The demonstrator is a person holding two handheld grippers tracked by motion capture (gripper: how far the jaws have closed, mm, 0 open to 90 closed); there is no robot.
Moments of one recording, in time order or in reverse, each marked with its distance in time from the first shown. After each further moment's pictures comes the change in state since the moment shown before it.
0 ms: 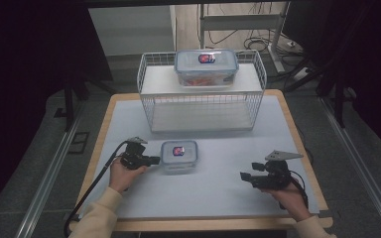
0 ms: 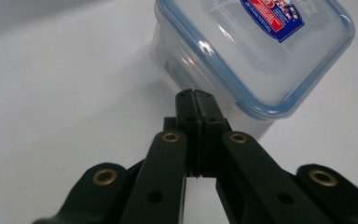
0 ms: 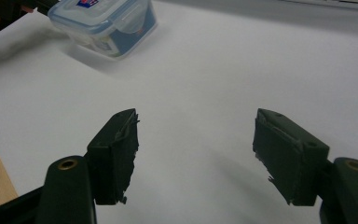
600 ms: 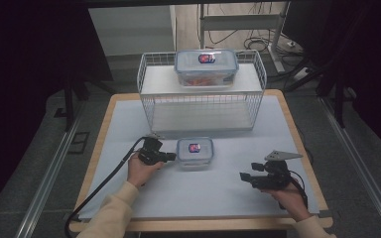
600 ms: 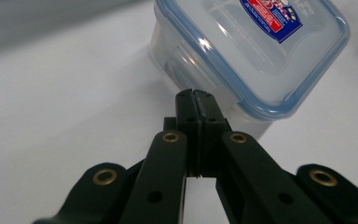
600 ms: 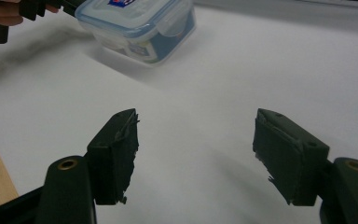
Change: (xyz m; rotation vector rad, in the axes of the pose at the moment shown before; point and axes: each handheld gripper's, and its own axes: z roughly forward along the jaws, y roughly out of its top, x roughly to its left) left arm -0.025 0.027 0.037 0.000 -0.043 0.018; right arm 0.000 0.000 0.001 0.004 0.003 0.002
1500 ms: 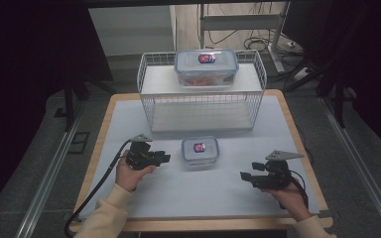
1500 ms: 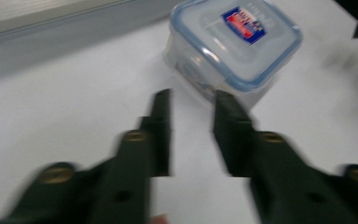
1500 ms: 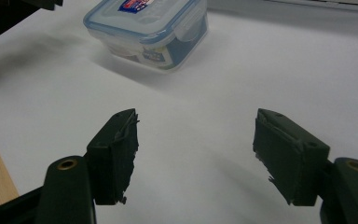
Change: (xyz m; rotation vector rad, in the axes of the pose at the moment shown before) left arm -0.010 -0.016 -0.051 -0.133 0.026 0.000; right arm -0.001 0.000 -0.002 -0.010 -0.001 0.003
